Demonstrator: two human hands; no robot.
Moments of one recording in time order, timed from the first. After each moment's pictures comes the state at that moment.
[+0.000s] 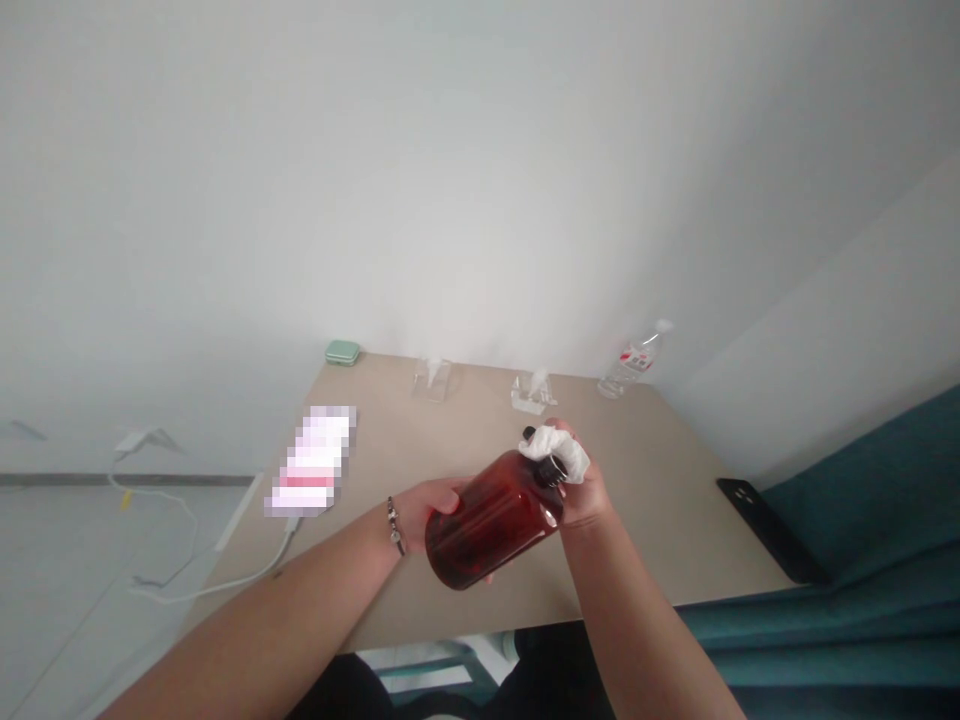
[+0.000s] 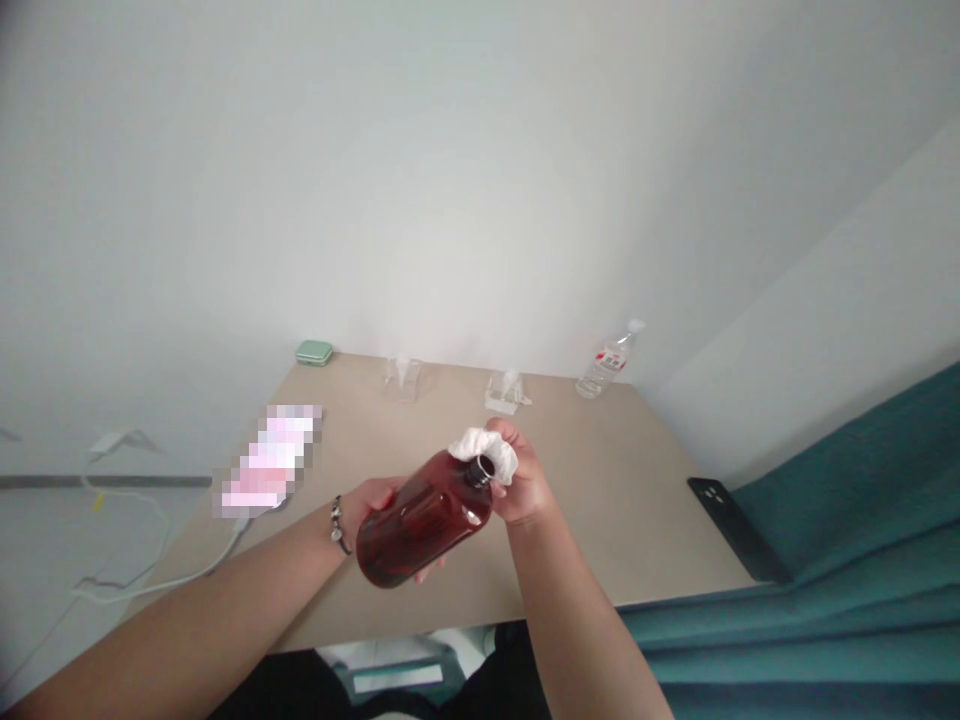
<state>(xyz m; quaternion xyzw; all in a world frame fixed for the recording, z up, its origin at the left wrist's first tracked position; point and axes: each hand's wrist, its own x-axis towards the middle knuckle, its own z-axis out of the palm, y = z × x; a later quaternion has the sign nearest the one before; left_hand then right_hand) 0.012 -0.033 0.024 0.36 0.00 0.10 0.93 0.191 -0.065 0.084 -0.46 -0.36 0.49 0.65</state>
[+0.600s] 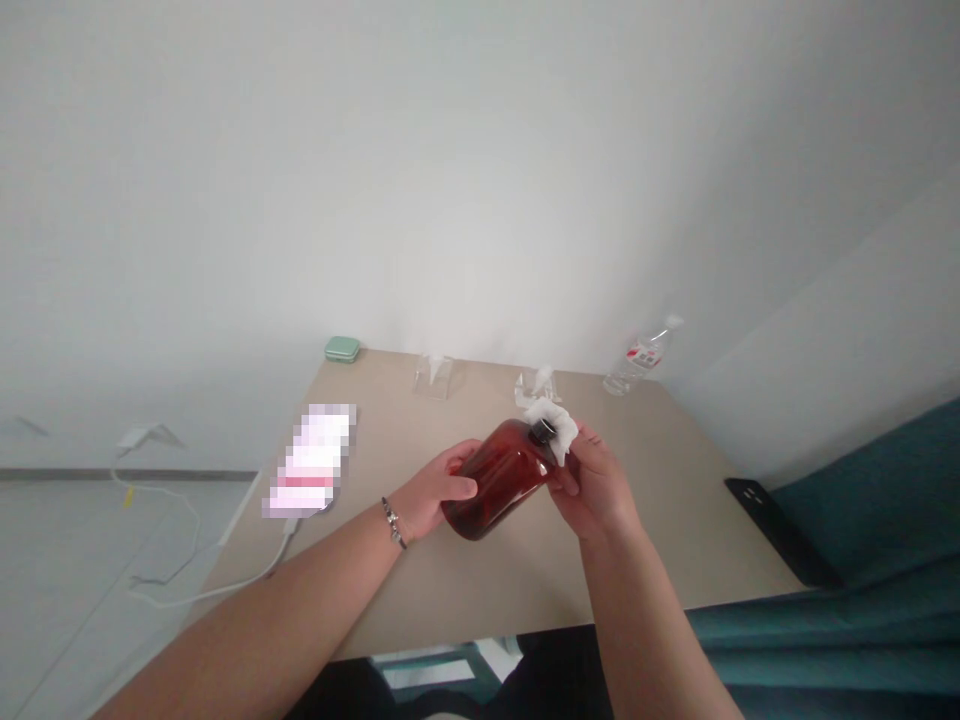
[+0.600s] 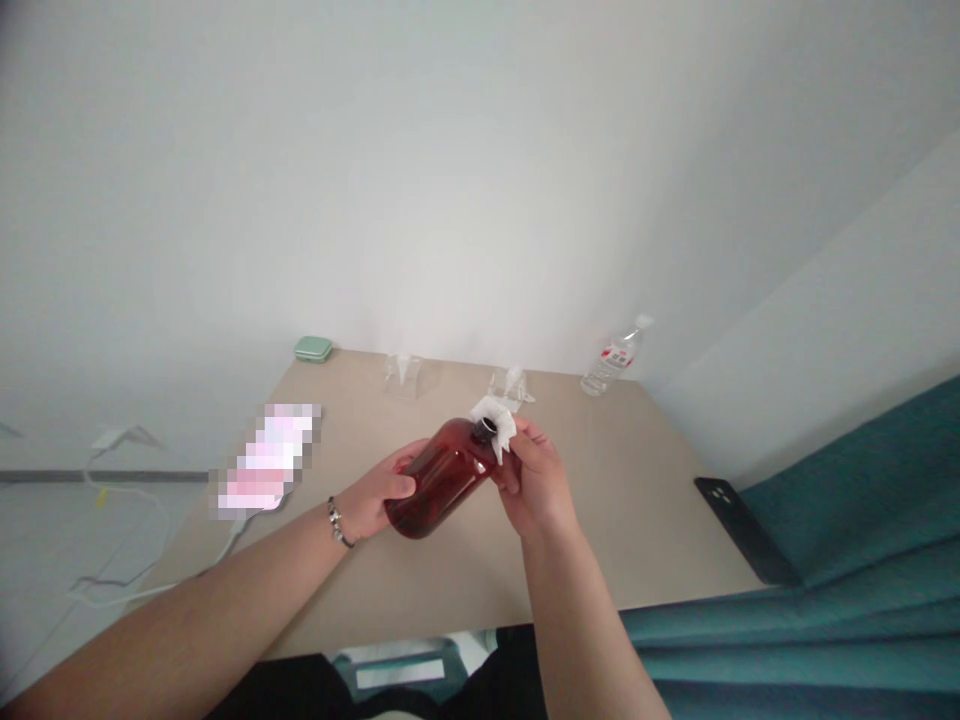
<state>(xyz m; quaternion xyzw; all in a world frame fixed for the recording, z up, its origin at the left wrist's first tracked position) 0.018 -0.022 0.018 0.40 0.10 0.32 0.85 0.190 -0.071 0.098 -0.47 -0.33 0.50 0.65</state>
